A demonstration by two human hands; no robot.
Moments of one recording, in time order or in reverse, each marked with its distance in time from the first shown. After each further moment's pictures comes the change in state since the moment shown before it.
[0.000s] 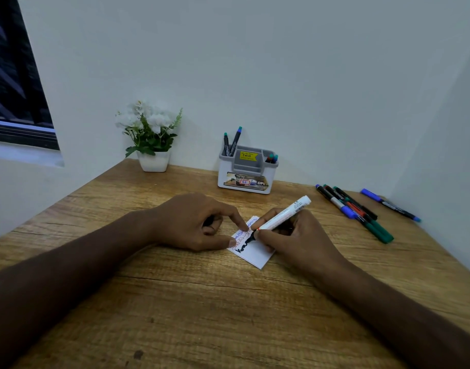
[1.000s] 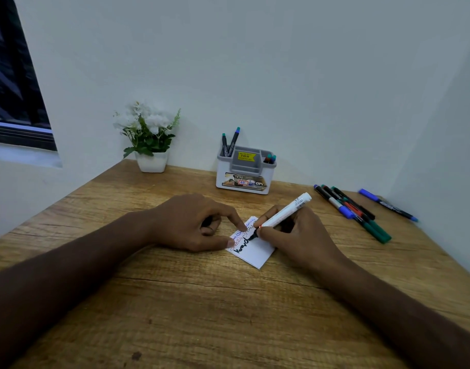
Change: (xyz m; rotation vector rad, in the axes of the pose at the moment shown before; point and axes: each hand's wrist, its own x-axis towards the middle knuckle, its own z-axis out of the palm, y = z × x) left_hand 0.000 0.001 0.000 0.006 -0.006 -0.004; right_hand 0.007 0.005 -0.004 -0.101 0.055 -0.019
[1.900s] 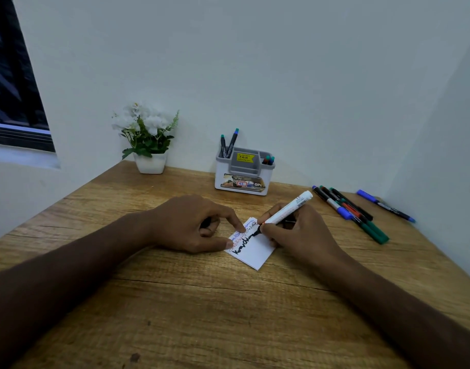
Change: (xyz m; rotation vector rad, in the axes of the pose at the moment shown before) left_hand 0.001 0.002 -0.001 -0.007 -0.015 -0.013; right_hand 0.008 0.006 -0.005 0.018 0.052 0.009
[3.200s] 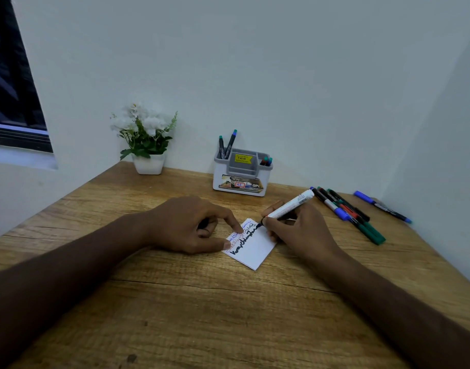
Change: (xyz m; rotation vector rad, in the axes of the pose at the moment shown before) left_hand -0.001 0.002 -0.001 -0.001 -0.003 -0.005; right_hand 0.006 0.000 -0.004 0.007 0.077 0.022
